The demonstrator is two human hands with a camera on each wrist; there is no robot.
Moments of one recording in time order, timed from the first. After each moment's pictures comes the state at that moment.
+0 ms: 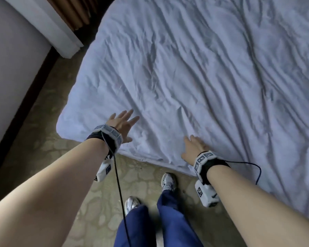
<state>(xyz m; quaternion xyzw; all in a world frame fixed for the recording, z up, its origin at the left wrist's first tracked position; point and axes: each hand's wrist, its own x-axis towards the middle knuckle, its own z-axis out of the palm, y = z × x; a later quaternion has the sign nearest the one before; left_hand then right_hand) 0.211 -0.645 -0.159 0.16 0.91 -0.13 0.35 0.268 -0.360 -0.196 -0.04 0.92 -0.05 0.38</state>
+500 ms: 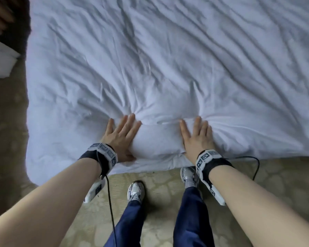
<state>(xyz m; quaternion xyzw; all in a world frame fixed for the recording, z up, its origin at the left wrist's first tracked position) 0.172 -0.742 -0.335 0.39 0.88 -0.10 0.25 0.283 -0.478 -0.338 0.09 0.97 0.04 0.21</state>
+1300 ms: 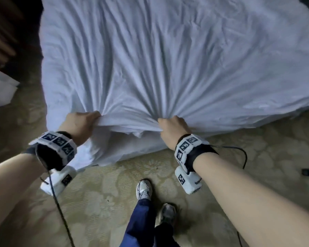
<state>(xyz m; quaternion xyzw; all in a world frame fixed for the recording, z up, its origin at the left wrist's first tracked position) 0.176 -0.860 -0.176 0.35 0.93 0.09 0.08 0.318 -0.605 -0.166 0.13 0.96 -0.15 0.19</state>
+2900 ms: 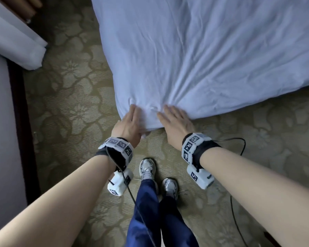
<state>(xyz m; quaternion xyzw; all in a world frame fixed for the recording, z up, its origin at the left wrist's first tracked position) 0.221 -1.105 -0.335 0.31 0.92 0.07 0.23 0.307 -0.933 -0.308 0.05 0.96 -0.09 0.25</state>
